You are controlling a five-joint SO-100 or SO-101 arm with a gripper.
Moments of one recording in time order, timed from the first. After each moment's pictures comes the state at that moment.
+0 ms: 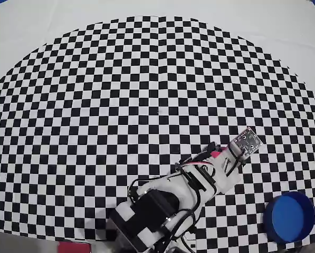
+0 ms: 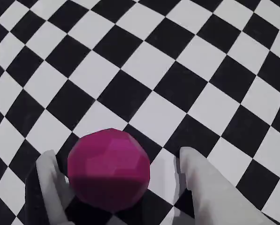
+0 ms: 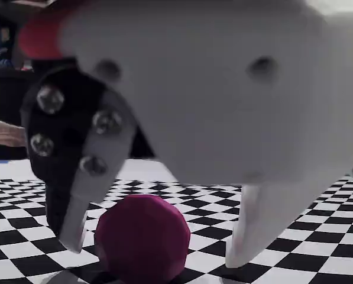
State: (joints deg) arm 52.1 115.0 166.8 -2.5 -88.7
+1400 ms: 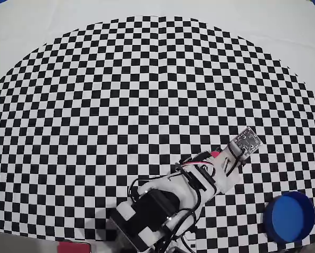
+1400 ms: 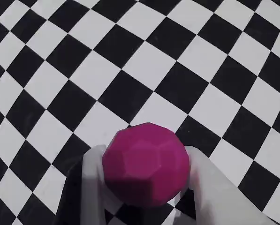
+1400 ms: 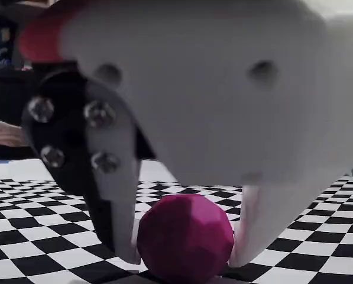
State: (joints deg) arm 52.1 114.5 166.8 -3.3 -88.8
